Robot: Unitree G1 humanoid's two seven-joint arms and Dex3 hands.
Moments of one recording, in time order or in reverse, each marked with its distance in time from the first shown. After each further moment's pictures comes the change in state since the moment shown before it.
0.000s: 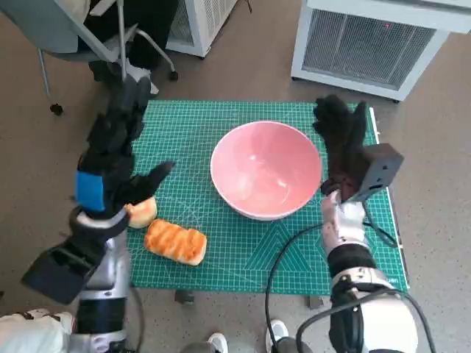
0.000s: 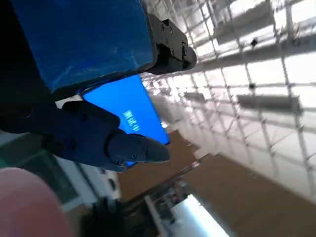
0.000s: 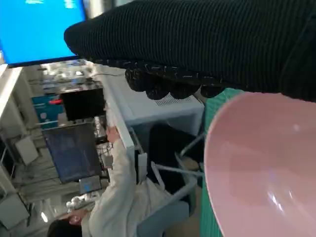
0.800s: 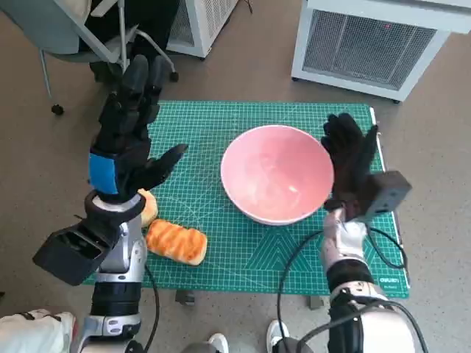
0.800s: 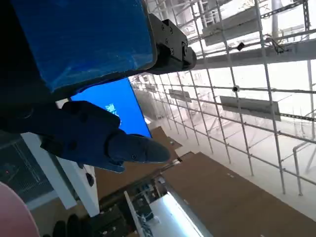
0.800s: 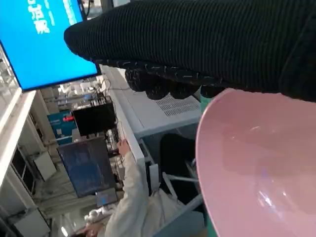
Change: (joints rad) left arm -0.188 -0.177 -0.020 0.130 -0.079 -0.015 0.061; right arm 0.056 0.053 -0.043 0.034 0.026 0.067 -0.013
